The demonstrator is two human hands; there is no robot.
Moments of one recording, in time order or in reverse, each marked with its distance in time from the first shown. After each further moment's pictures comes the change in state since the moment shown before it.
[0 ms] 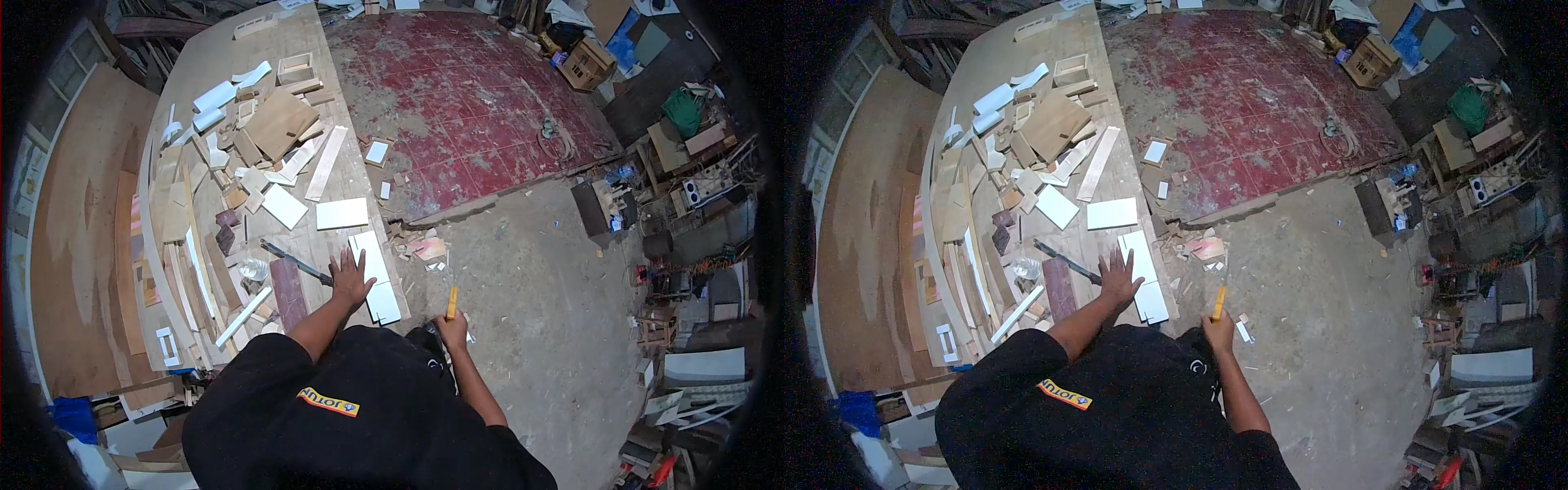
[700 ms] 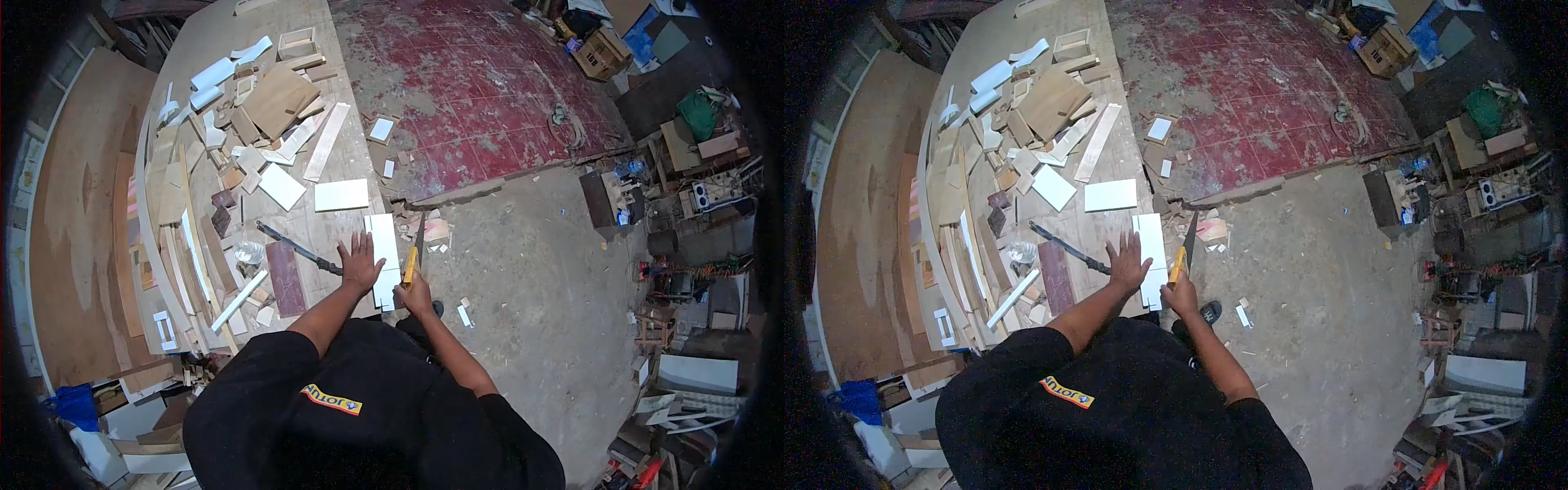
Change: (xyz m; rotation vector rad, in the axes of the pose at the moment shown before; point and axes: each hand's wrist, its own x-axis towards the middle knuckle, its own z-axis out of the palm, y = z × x) left_hand 0.016 0.027 0.027 -0.060 0.120 -0.003; right_hand 0.049 -0.032 0.098 0.036 -0.310 -0.220
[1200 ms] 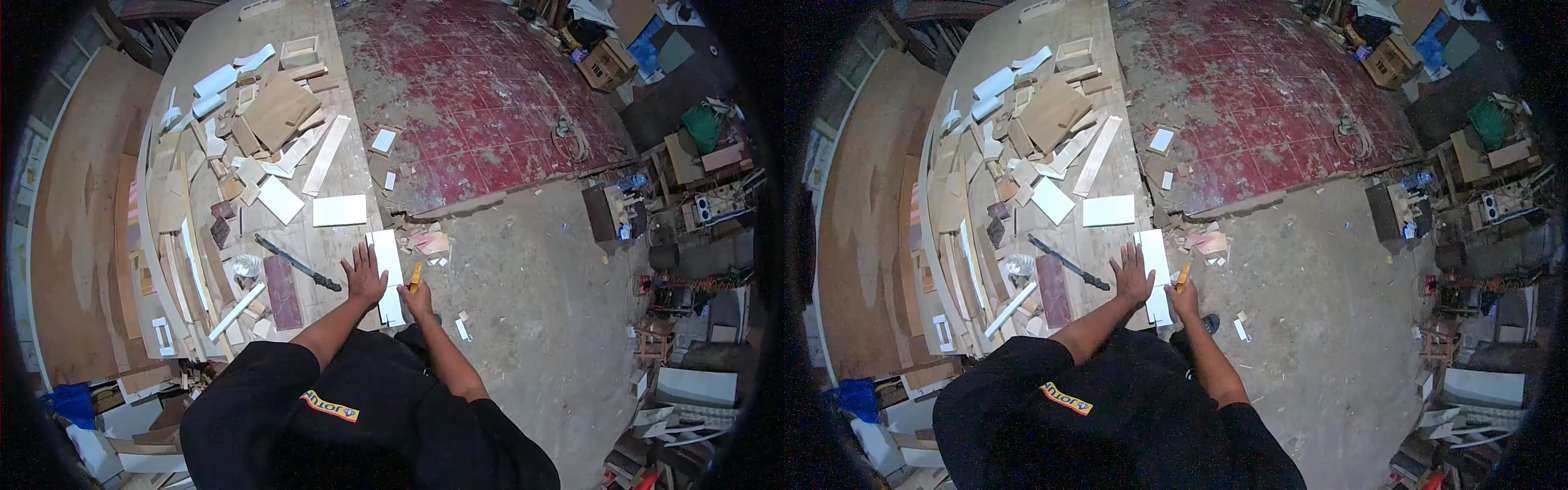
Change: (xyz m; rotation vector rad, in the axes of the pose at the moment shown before) left_hand 0.017 0.030 -0.013 -0.089 -0.053 -0.137; right_hand 0.045 0.022 0.001 0.267 0.086 0.166
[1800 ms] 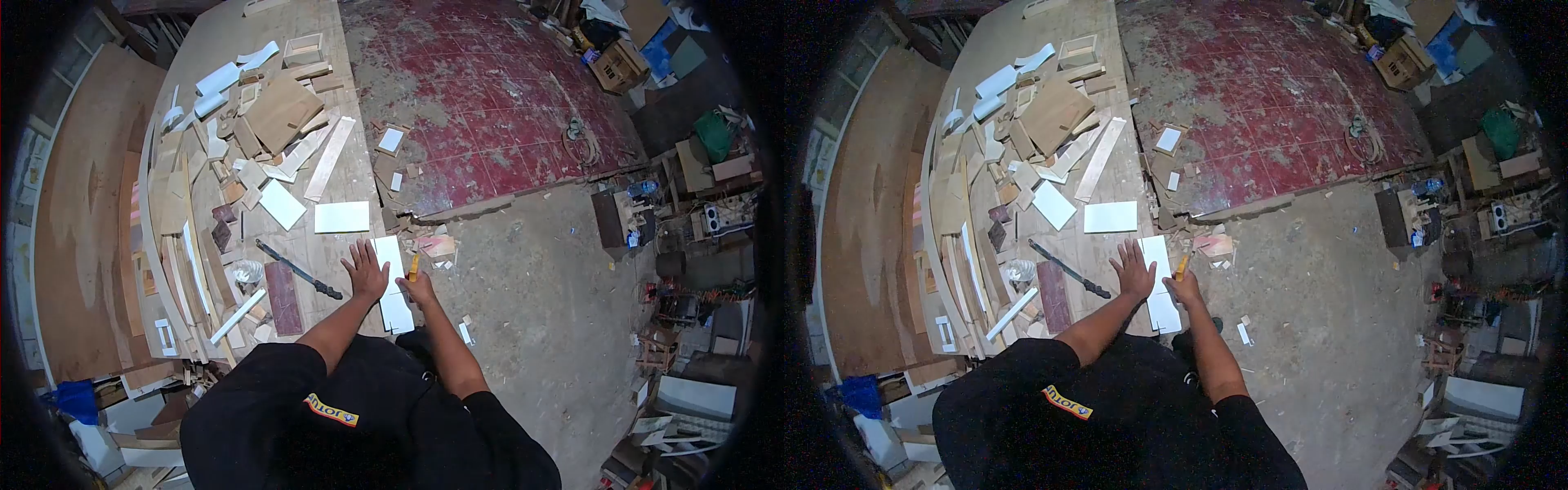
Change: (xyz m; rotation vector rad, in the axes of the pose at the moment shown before) left_hand 0.041 0.003 0.012 -0.055 0.051 -0.164; right_hand 0.061 -0.025 0.001 0.117 -0.219 0.105
